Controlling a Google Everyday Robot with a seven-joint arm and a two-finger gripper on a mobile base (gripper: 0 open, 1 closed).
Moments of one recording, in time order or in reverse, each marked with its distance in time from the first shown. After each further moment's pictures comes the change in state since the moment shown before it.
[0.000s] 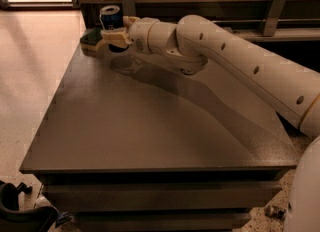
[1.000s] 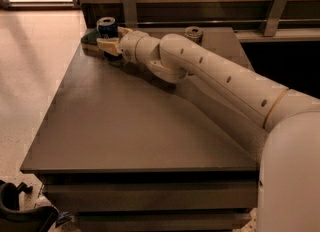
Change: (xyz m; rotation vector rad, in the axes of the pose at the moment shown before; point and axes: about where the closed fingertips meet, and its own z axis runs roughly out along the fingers) arm 0.048 -0.020 0.055 0.092 -0.023 0.035
